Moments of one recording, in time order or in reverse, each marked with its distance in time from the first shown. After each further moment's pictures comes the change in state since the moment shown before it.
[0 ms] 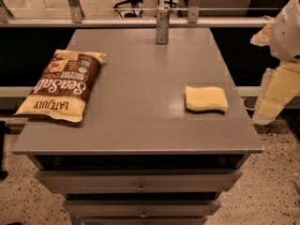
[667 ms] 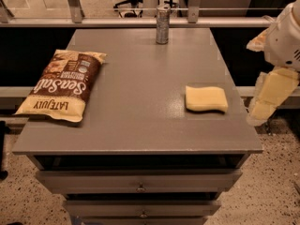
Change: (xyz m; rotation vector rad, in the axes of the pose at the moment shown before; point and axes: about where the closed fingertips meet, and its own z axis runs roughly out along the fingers) arm 0.001 -0.005 0.018 -0.012 -0.027 0.020
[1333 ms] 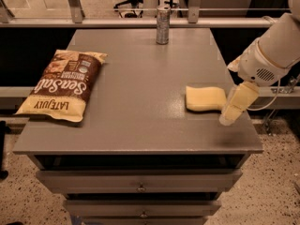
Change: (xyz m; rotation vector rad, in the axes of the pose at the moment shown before) arm 0.004 -0.033 0.097 -0.092 -0.117 0.119
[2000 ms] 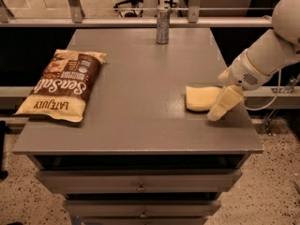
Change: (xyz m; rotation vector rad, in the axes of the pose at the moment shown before) arm 0.002 -0.029 0.052 -0.052 -0.063 0.084
